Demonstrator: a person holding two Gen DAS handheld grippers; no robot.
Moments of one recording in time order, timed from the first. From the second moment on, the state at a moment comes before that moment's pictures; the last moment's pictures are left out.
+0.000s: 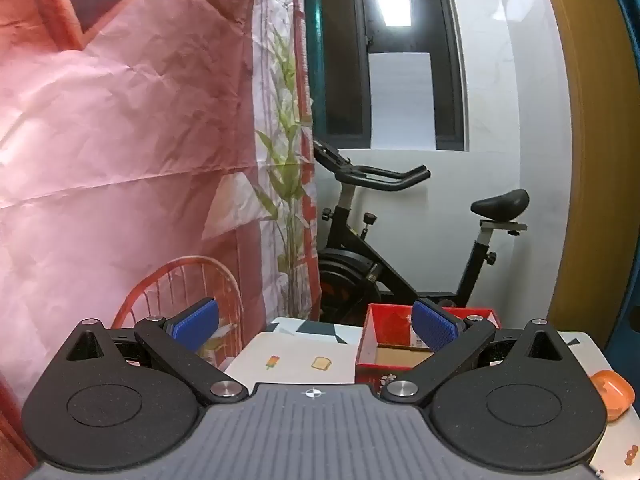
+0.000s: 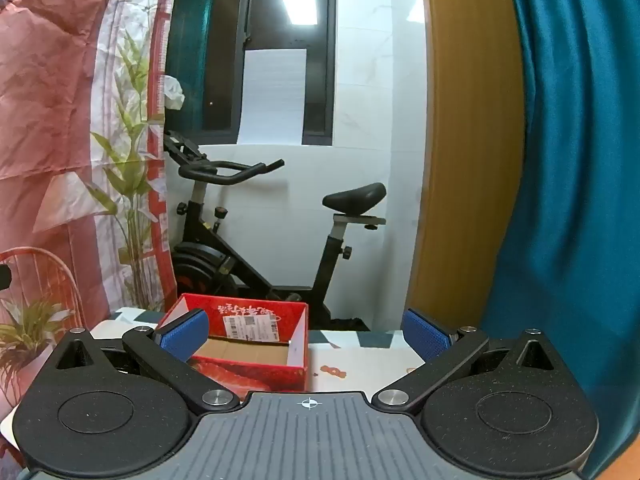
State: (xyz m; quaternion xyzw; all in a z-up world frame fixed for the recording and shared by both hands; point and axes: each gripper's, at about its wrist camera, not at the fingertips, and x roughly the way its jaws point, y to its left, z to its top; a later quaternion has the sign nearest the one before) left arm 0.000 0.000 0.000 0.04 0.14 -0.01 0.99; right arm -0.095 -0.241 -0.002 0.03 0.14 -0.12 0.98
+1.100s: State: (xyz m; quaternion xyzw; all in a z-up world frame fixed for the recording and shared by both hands) left arm -0.002 -0.001 -0.002 0.05 0.13 0.00 0.99; right arm -0.097 -0.240 0.004 0.03 0.14 -0.12 0.98
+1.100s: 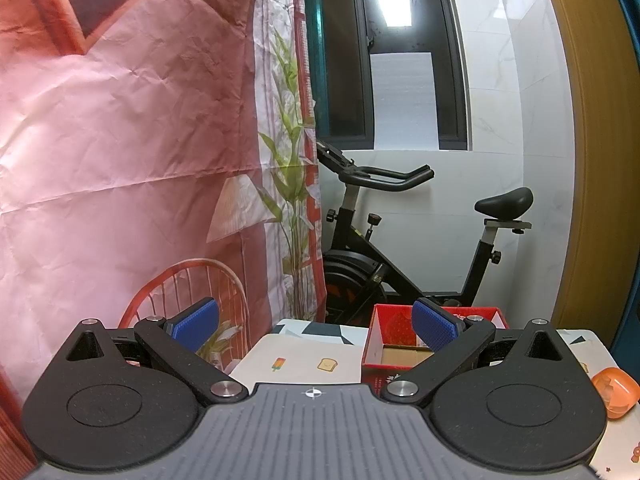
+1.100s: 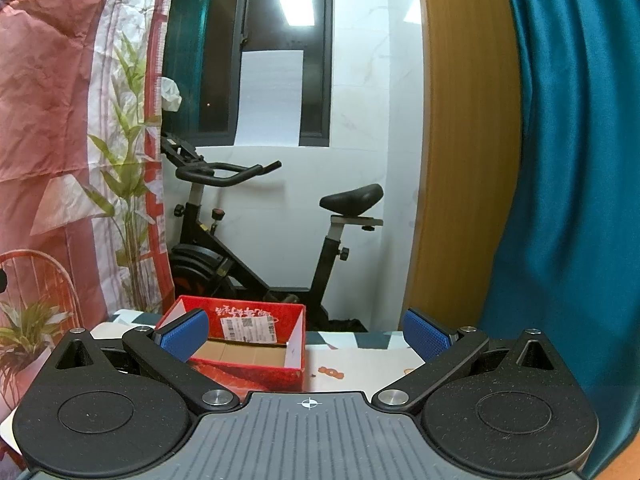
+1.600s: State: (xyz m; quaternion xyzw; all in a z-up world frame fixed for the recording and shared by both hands) left arm -0.002 -0.002 -0.002 0.05 0.13 0.00 0.99; right arm -0.099 -0.240 0.004 0.03 0.14 -0.12 0.98
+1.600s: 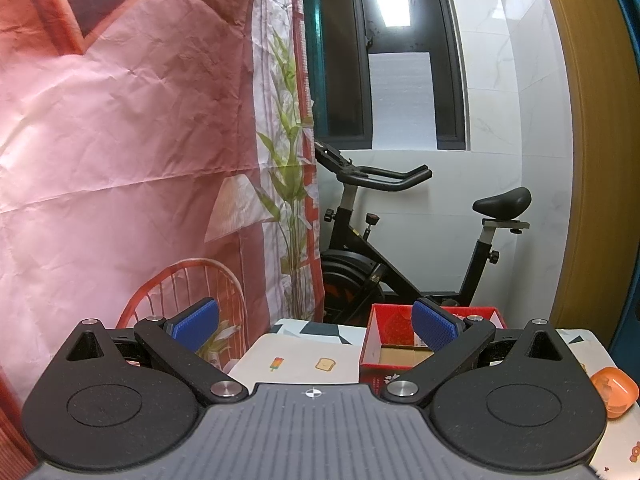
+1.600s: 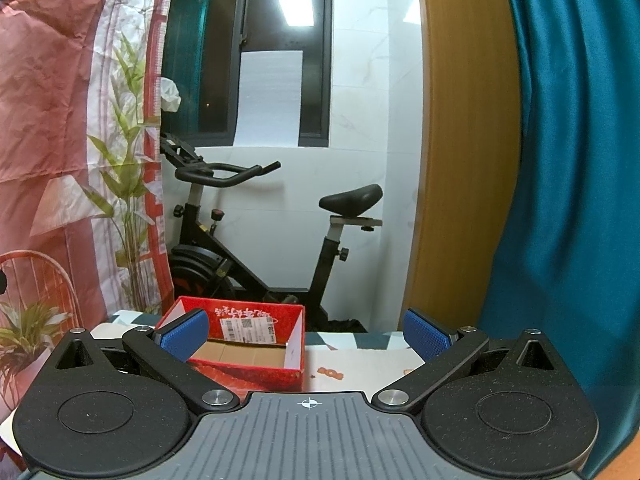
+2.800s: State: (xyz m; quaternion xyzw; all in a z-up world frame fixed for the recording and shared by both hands) left arm -0.004 -0.006 -0.005 0.05 0.13 -0.01 0.99; right arm -0.099 -0.242 0.004 0.04 0.14 -0.13 0.98
